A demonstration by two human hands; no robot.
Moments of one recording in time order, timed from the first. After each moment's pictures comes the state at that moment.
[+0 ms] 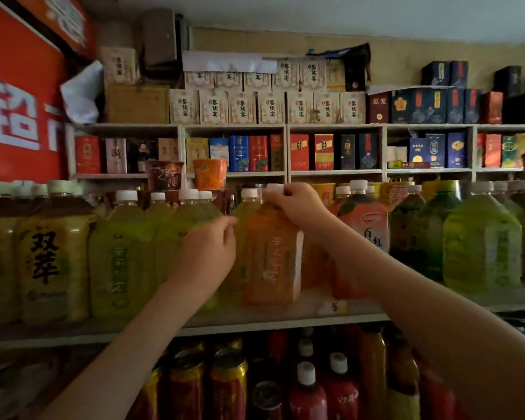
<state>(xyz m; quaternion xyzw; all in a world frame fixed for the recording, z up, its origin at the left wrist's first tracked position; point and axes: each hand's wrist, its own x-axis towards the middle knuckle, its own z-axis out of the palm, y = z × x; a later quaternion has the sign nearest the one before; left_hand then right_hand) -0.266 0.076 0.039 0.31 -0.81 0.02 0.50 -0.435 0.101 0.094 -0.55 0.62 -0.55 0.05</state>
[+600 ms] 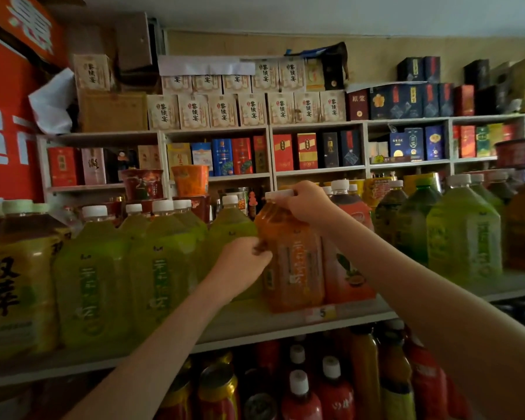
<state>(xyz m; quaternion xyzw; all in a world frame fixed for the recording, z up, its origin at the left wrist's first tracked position) -0.329 0.074 0.043 0.28 -0.85 -0.26 0.36 -0.472 0.111 0.110 -0.51 0.69 -0.51 0.02</state>
